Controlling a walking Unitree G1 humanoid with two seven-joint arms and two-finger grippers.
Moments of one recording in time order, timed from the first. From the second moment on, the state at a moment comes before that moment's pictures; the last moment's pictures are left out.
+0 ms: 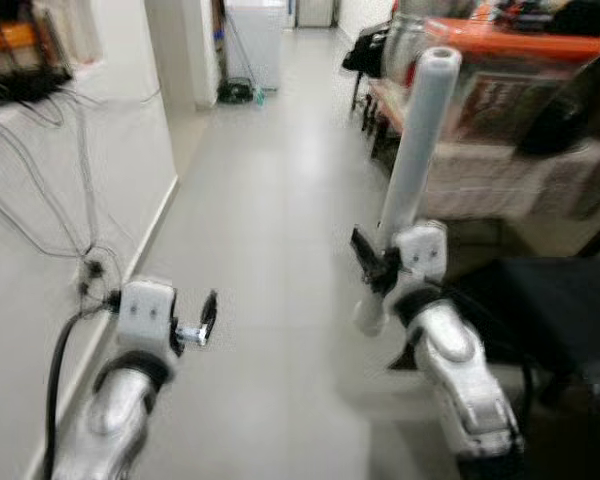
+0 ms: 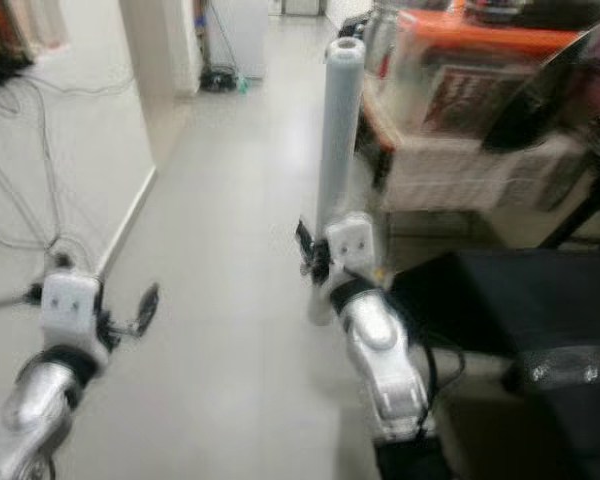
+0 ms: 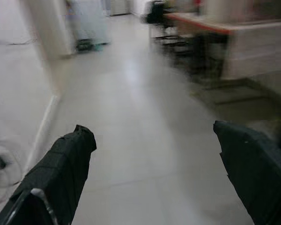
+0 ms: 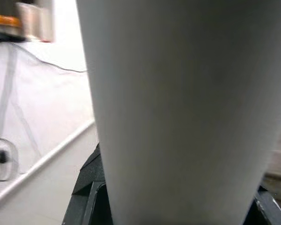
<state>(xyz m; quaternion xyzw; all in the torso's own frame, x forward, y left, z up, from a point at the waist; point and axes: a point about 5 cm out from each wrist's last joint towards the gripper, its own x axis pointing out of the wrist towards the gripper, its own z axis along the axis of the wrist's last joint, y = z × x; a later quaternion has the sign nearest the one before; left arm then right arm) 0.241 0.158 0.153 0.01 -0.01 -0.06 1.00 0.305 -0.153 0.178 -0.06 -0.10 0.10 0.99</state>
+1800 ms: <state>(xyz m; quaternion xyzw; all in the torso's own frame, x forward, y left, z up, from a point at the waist) 0.247 0.147 0.152 0.03 -0.03 -0.04 1.00 0.307 -0.141 0.178 -0.01 -0.11 0.09 0.99</state>
